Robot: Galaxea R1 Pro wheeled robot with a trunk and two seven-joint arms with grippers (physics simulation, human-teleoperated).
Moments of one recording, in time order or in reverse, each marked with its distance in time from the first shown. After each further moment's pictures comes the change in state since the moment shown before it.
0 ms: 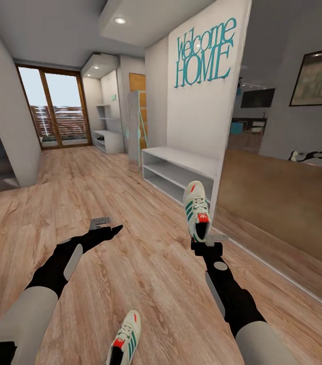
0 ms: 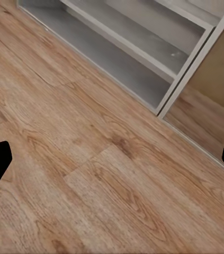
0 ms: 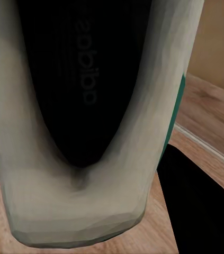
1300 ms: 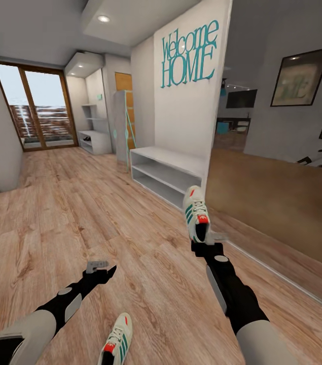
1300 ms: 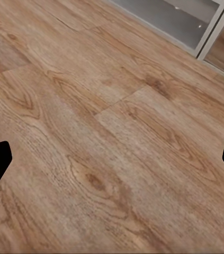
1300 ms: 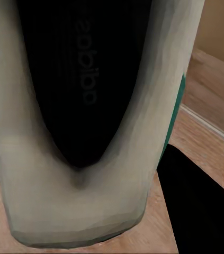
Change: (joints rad) left arm 0.014 0.012 -0.005 0.622 -0.112 -0.571 0.054; right arm 0.000 0.000 0.002 -0.095 -0.034 0.240 0.001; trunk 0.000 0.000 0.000
